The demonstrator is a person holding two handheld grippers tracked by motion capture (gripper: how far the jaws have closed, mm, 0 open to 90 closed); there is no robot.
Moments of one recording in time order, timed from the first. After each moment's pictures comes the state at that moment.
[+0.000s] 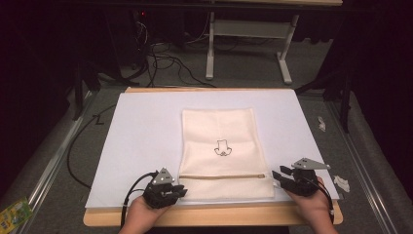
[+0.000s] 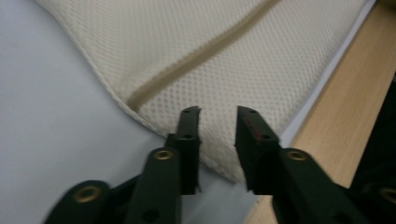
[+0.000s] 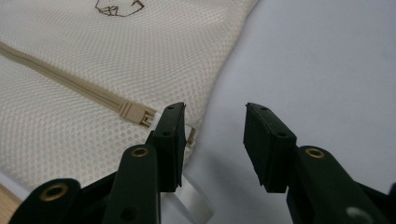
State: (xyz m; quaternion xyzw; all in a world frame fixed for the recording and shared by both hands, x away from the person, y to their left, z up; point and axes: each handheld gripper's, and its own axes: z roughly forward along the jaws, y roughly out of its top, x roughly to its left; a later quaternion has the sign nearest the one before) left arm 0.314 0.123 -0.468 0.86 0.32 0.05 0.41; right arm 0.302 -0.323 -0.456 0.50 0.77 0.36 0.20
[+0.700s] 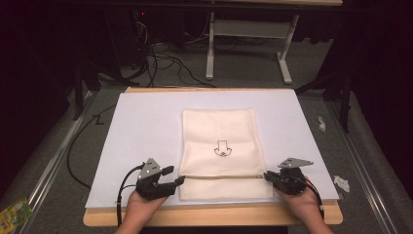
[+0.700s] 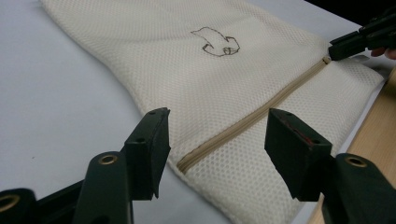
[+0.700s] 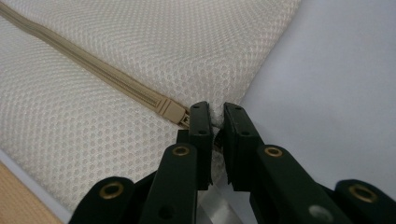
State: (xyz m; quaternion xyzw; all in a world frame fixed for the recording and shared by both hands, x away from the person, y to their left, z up) left arm 0.324 0.134 -0.451 0.79 0.36 0.10 0.49; right arm 0.314 -0.300 -0.468 0.48 0.80 0.33 0.15
